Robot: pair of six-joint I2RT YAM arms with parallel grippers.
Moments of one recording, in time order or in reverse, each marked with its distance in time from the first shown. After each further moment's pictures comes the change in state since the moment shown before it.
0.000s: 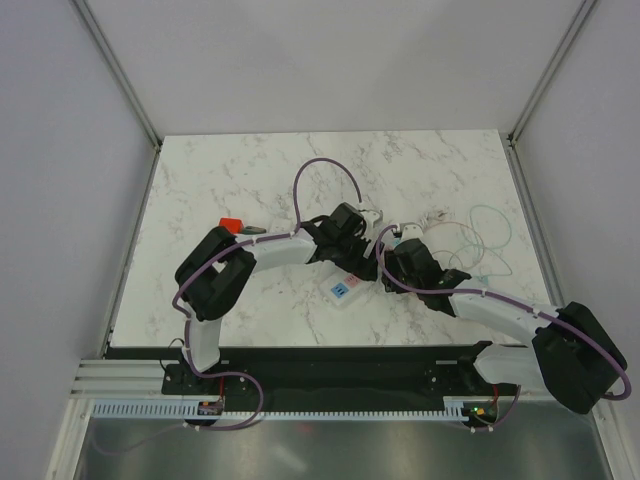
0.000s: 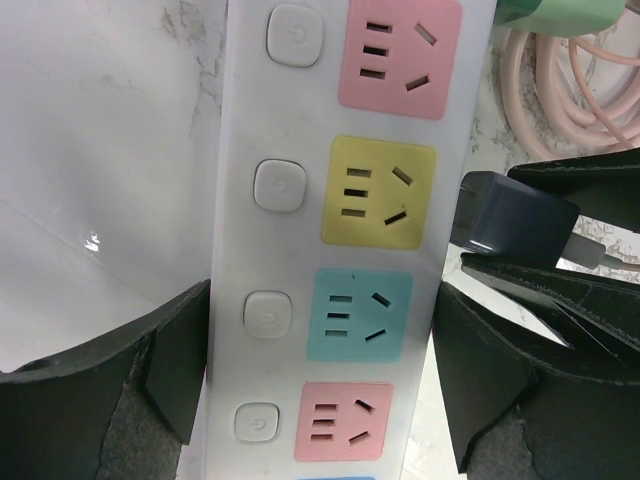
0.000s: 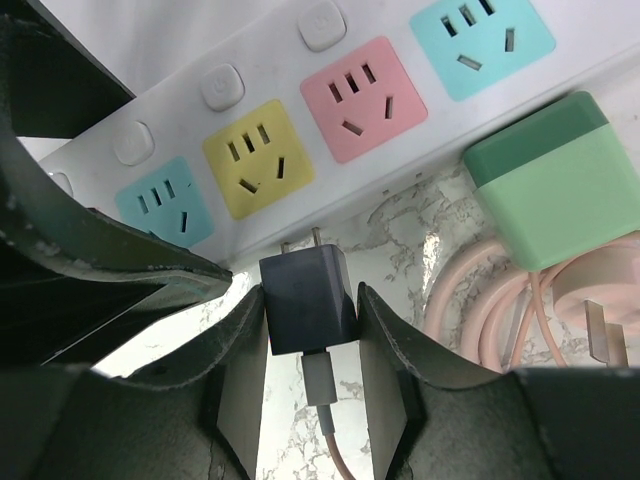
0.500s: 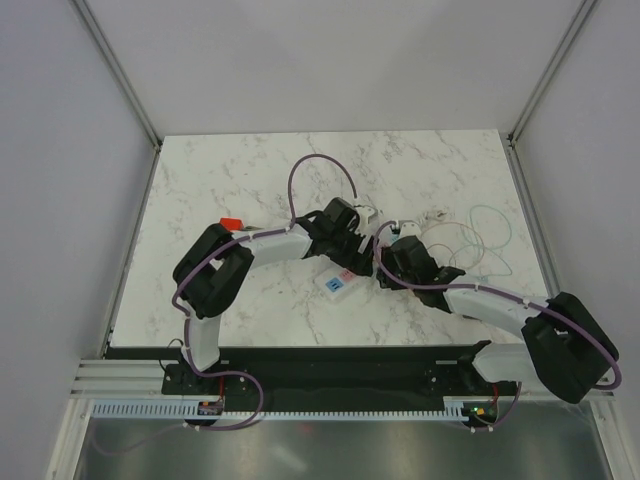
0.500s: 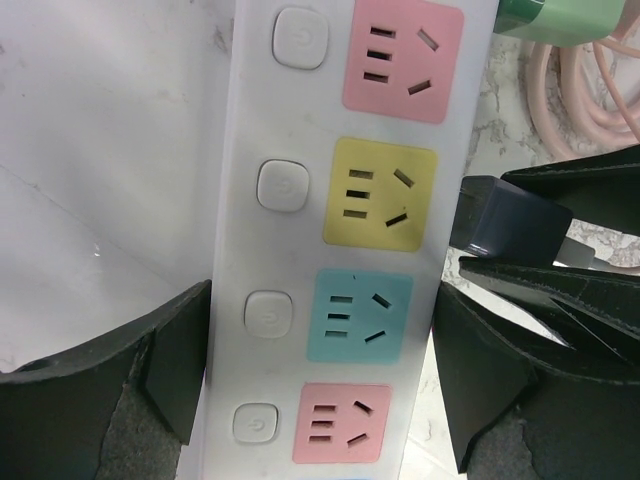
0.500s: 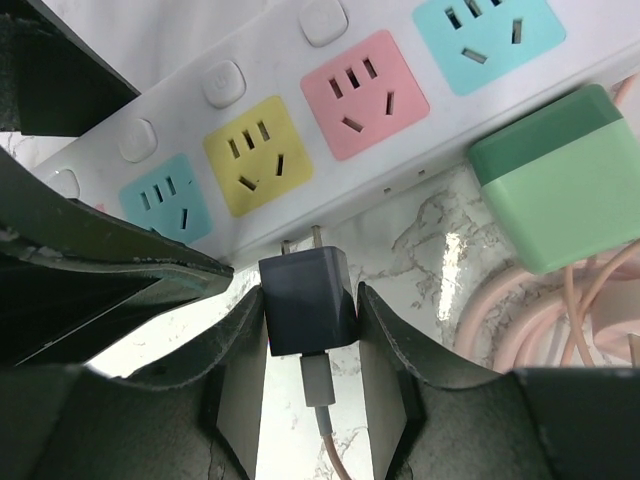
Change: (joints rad) left arm 0.048 0.003 0.002 0.000 0.048 0.046; right arm -0.005 0.060 0.013 0.062 -0.015 0.051
